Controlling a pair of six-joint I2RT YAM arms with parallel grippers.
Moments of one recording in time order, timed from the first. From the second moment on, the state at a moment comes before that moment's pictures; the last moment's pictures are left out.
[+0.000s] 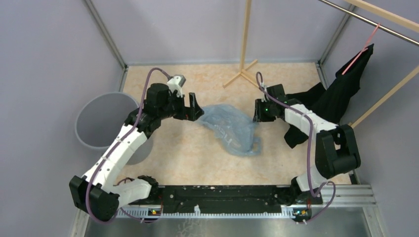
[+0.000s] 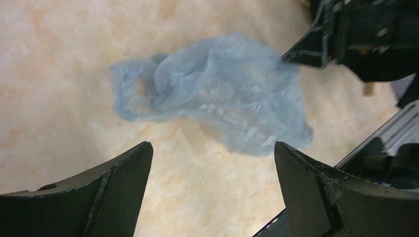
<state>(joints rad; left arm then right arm) -0.43 1.13 1.12 -0.49 0.29 -0.33 0.32 1.53 0.99 -0.42 -0.17 0.23</state>
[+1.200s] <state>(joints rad) -0.30 1.67 1.19 -0.45 0.28 -0.34 0.67 1.32 0.91 -0.07 -0.10 0.45</state>
